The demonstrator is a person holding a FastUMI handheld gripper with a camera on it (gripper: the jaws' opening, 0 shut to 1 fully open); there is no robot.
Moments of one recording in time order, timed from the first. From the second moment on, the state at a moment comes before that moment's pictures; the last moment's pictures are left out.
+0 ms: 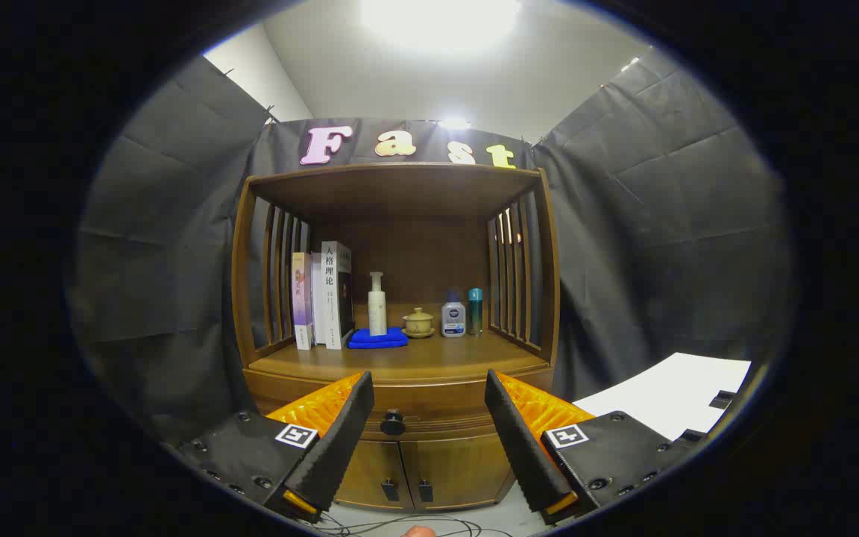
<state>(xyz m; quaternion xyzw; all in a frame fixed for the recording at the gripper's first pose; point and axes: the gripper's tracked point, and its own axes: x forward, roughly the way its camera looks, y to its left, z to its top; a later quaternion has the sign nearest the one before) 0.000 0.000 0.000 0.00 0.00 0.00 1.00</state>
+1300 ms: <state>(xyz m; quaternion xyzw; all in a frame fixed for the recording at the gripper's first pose) 0.033 0.030 -0.012 -0.03 -0.01 0.01 1.00</state>
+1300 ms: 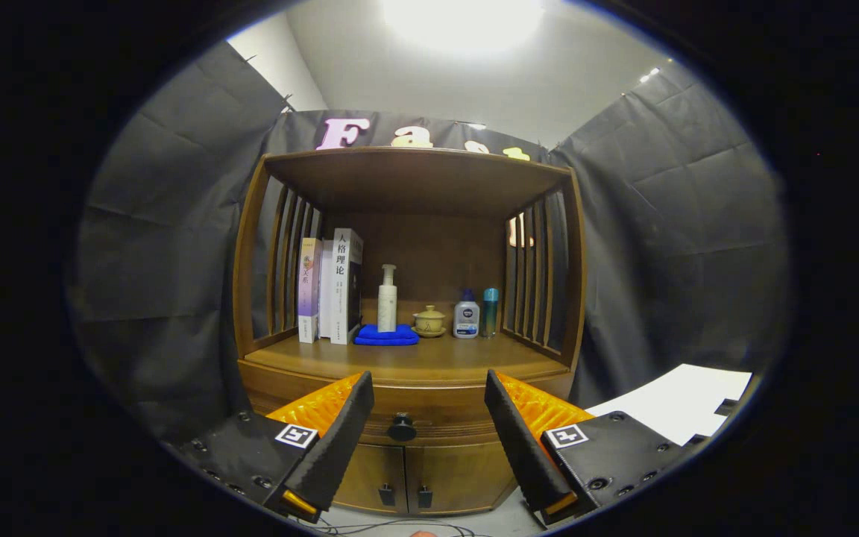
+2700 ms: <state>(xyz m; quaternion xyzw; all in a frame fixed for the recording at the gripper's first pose) 0.144 0.049 -0.096 0.00 0.06 0.02 1.00</state>
